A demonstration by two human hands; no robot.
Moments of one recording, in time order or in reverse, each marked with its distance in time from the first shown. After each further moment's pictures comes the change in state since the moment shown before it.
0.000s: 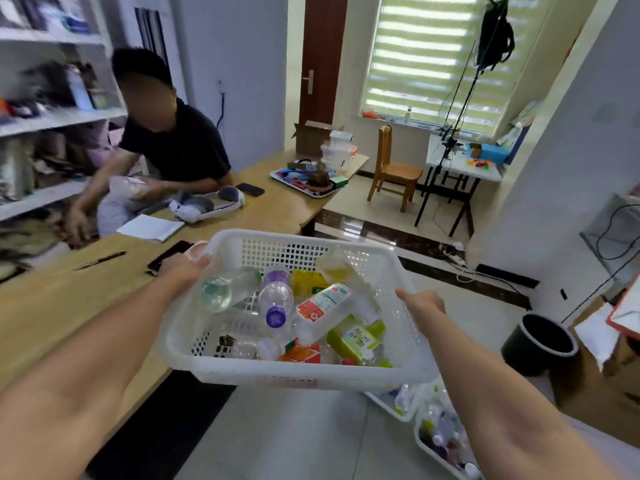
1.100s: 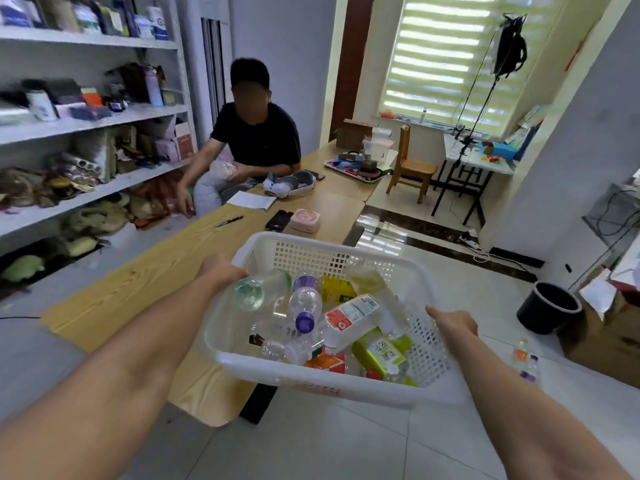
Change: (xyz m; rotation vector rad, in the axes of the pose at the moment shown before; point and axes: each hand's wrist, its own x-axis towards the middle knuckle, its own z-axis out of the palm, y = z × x) left_hand -0.090 -0.357 -0.196 -0.071 -0.122 0.045; right_hand -0.407 0.086 0.151 -0.011 0.147 0.101
